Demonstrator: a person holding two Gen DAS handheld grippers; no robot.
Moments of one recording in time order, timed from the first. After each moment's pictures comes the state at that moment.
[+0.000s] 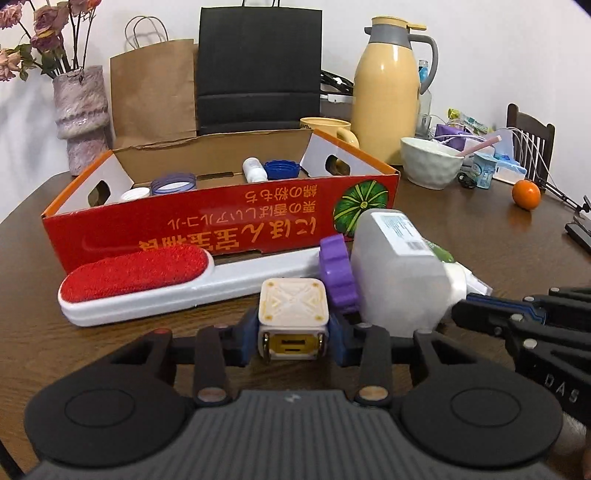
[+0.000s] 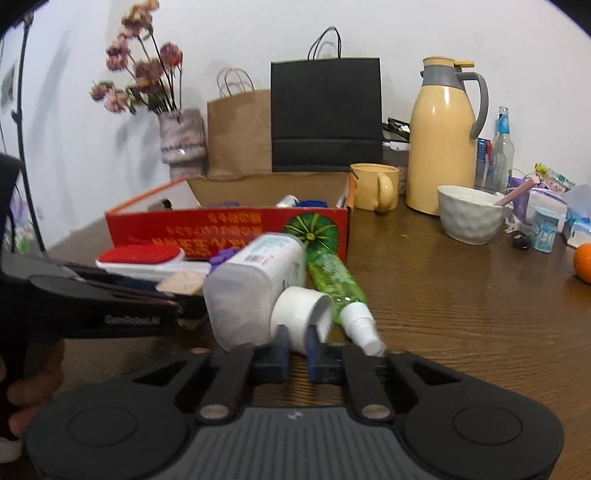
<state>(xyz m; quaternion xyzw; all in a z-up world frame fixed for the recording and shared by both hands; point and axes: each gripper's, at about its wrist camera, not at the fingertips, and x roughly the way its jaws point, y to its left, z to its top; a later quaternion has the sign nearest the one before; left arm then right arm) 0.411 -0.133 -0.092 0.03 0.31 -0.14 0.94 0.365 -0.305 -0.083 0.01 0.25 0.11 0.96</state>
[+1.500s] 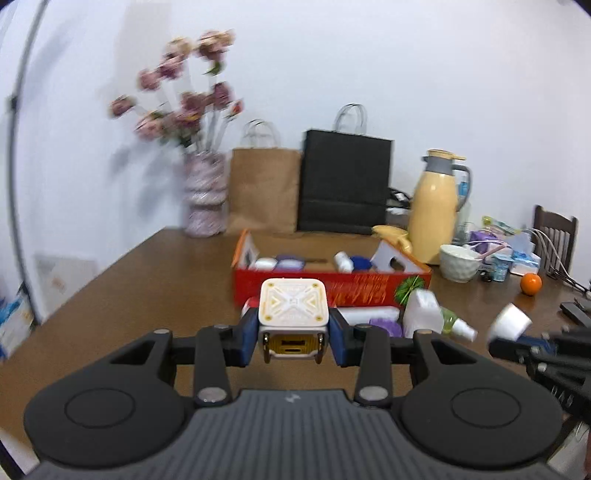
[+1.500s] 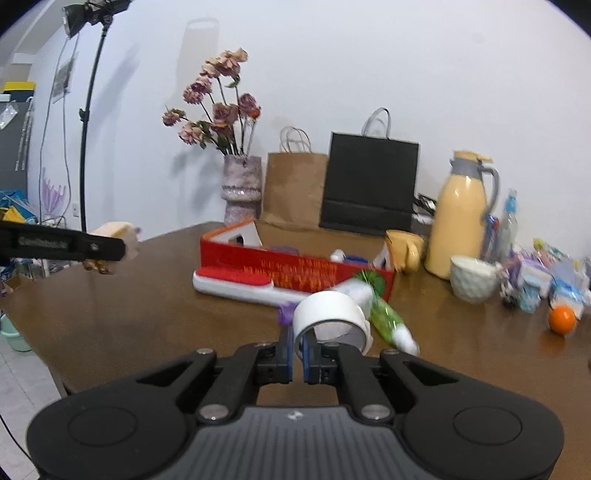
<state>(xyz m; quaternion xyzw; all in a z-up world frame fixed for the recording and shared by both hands) 0.253 -0.025 -0.006 -0.02 0.16 -0.06 0.98 0.251 -0.255 -0.018 -0.05 0.16 0.17 0.97</state>
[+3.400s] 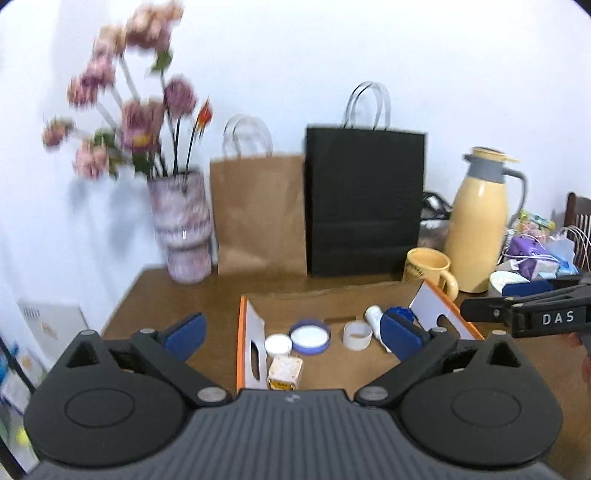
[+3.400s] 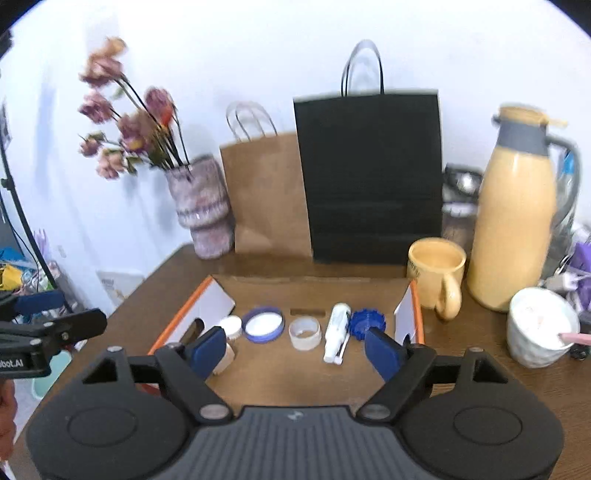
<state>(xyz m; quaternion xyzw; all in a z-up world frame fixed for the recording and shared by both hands) 0.465 -0.025 0.089 0.04 0.21 -0.05 0.97 0.516 -0.261 0.075 0.04 0.26 0.15 0.95</state>
